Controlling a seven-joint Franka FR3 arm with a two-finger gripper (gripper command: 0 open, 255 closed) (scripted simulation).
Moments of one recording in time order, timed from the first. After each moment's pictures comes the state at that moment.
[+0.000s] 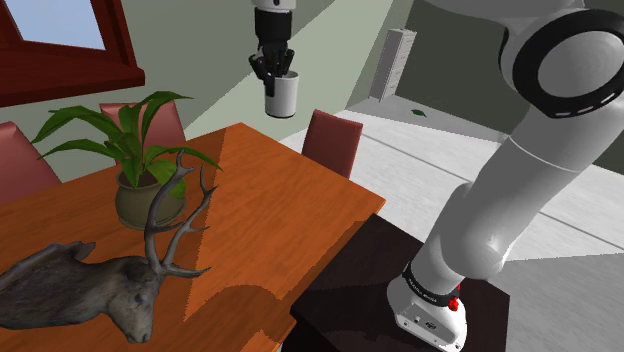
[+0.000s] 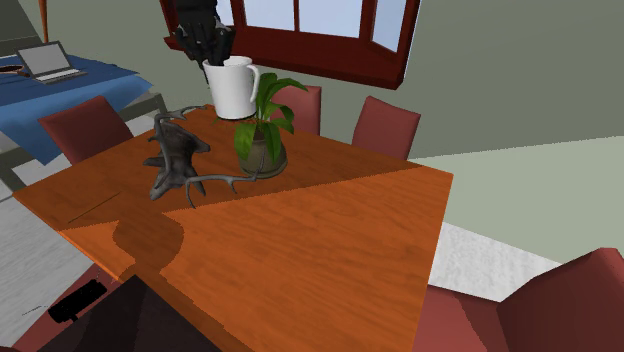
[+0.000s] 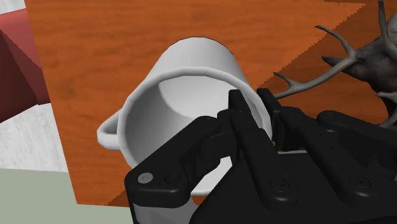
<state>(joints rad) 0.12 -0.07 0.09 -1.64 -0.06 1.56 0.09</state>
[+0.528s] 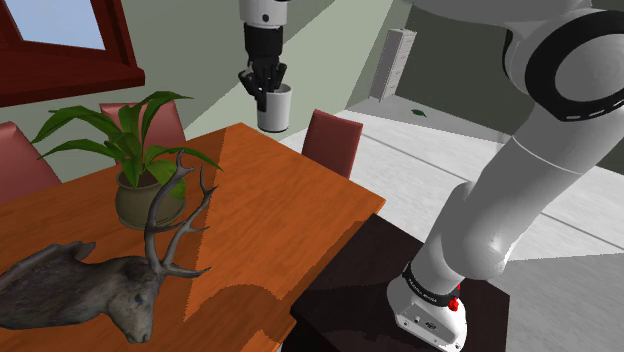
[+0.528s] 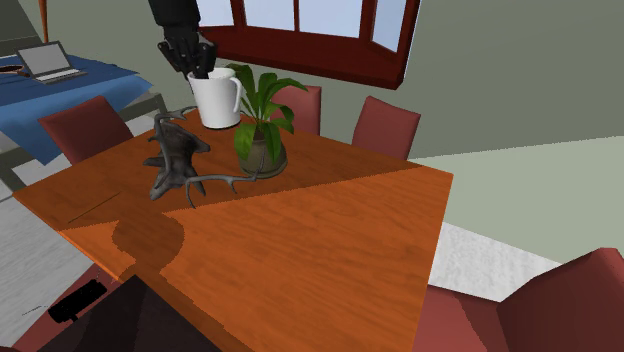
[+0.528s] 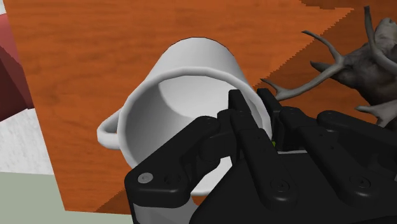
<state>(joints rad) 0.15 -0.09 0.12 -1.73 -0.06 1.62 0.16</state>
